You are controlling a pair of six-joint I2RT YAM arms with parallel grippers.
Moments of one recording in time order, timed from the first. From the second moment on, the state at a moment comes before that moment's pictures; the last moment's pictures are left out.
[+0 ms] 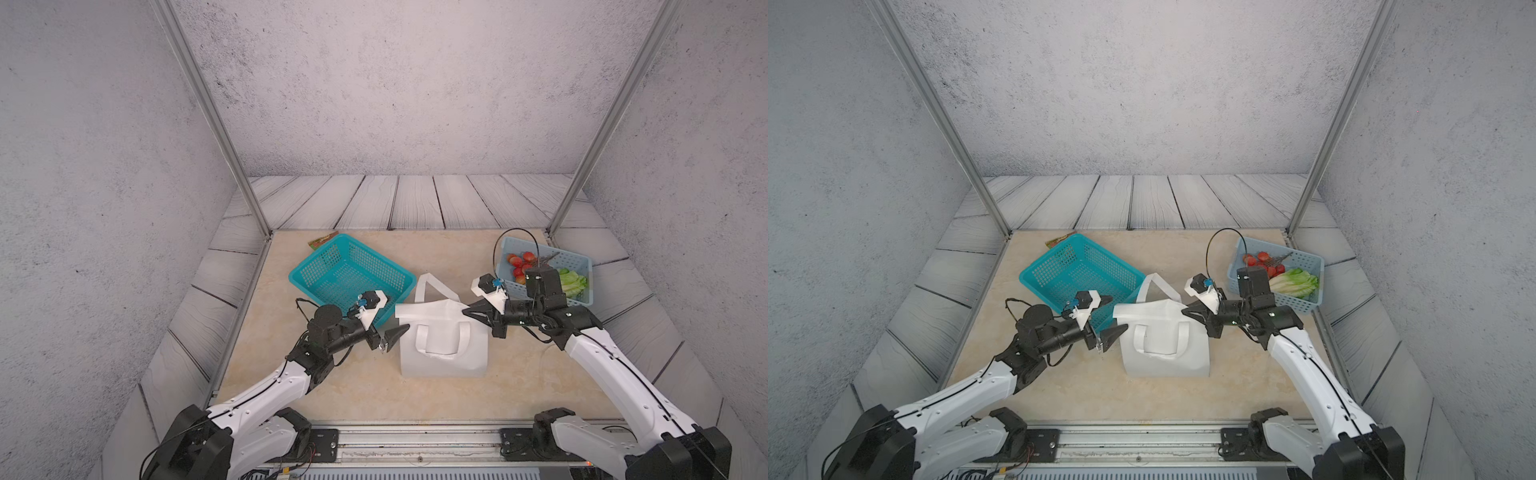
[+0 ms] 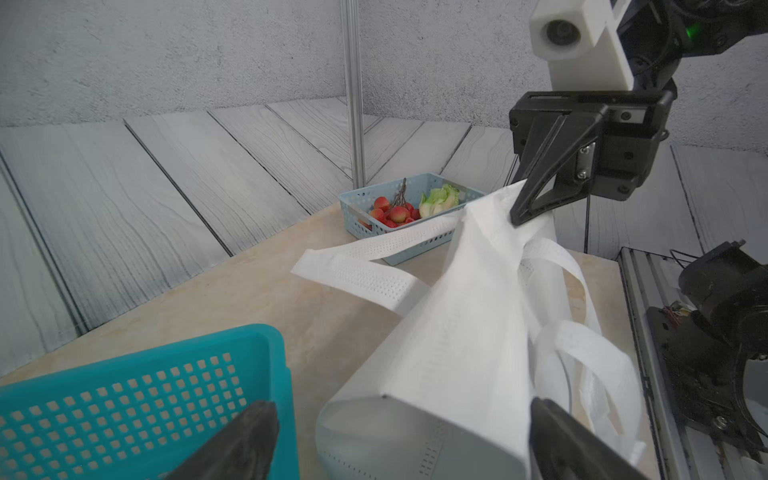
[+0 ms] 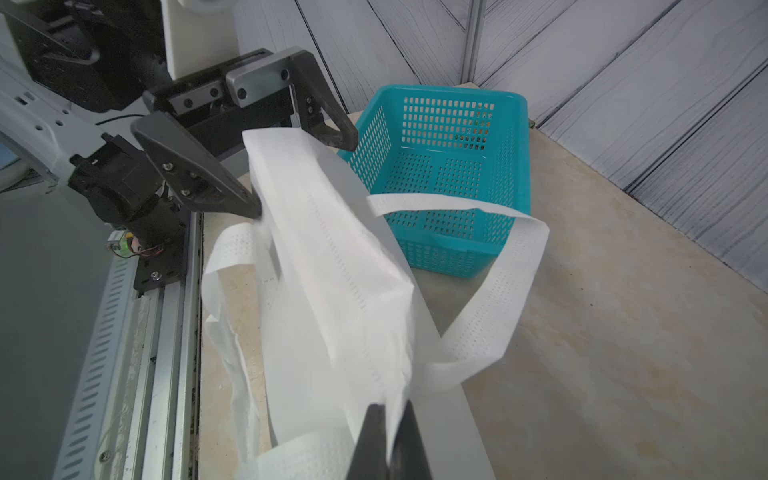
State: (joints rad) left arm -0.57 1.07 0.42 0.52 0.52 0.04; right arm 0.25 1.07 0.89 -0.58 -0.87 -0.58
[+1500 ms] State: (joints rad) left arm -0.54 1.30 0.55 0.51 0.86 0.07; right arm 0.56 1.37 1.35 -0.74 -0.77 -0.47
